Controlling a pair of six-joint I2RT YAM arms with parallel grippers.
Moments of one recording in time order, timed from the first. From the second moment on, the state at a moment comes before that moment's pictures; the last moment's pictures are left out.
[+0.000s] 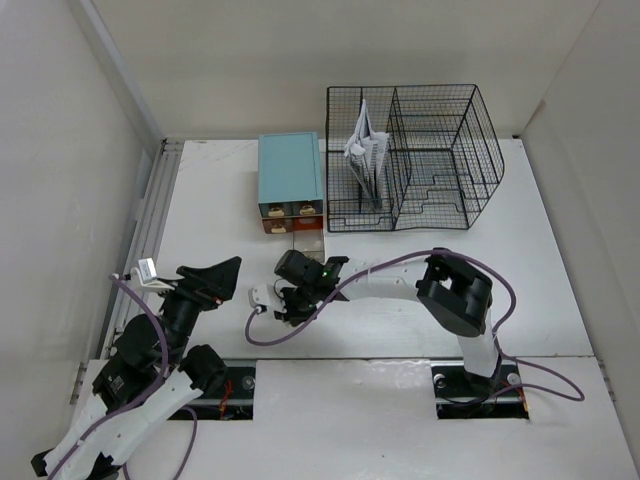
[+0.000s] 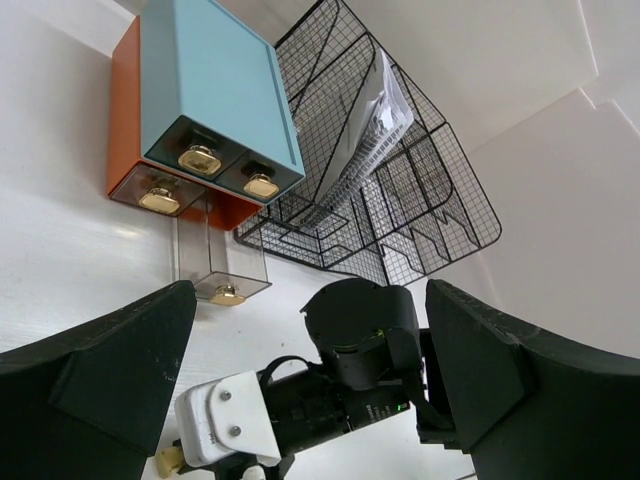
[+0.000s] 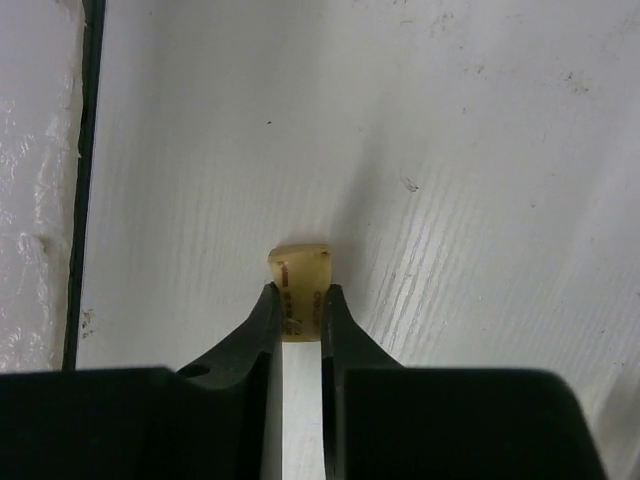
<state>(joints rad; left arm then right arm) -0.82 0.01 0.58 -0.54 -0.57 -0.82 1.13 1.99 1.35 -0.39 -0.37 -0.58</state>
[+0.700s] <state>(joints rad) -0.82 0.01 0.58 -0.54 -0.57 -0.82 1.05 1.88 1.39 -0.30 0.15 -0.61</state>
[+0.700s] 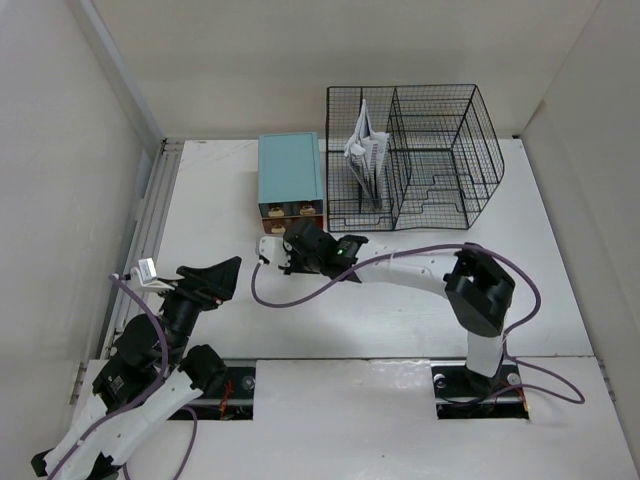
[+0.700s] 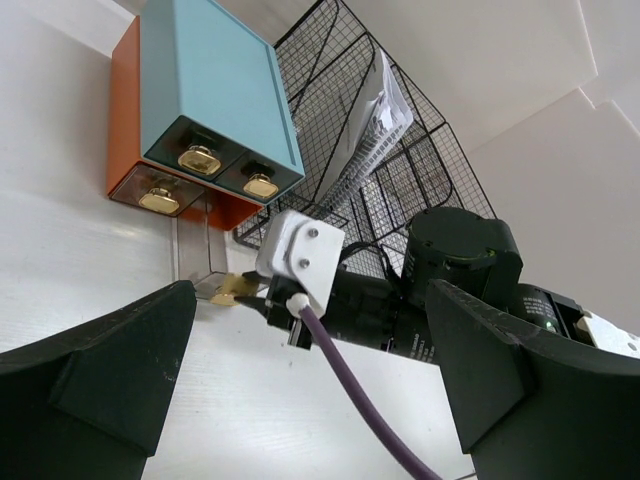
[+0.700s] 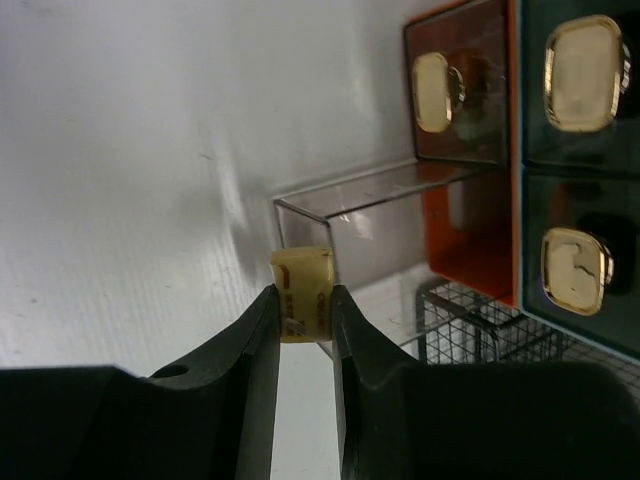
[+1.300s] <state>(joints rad) -0.82 0.01 0.58 -0.54 -0.57 -0.82 0.99 1.88 1.39 -0.27 0.28 -0.59</state>
